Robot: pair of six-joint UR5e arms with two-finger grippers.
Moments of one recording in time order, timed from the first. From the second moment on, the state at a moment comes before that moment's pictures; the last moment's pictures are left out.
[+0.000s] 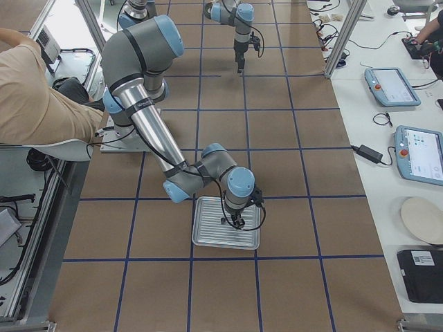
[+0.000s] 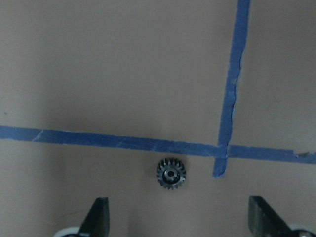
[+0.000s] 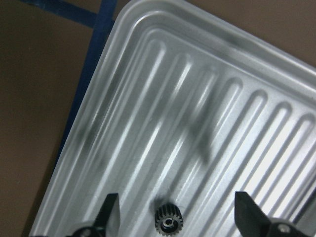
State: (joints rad) left arm -1.93 -2.10 -1.70 -0.96 1.54 -0.47; right arm 0.62 -1.04 1.66 -2.17 -1.62 -1.31
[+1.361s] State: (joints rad) left arm -1.89 -2.11 -1.70 -0.93 1.55 -0.41; right arm 0.61 -1.04 1.69 -2.23 -1.73 -1.37
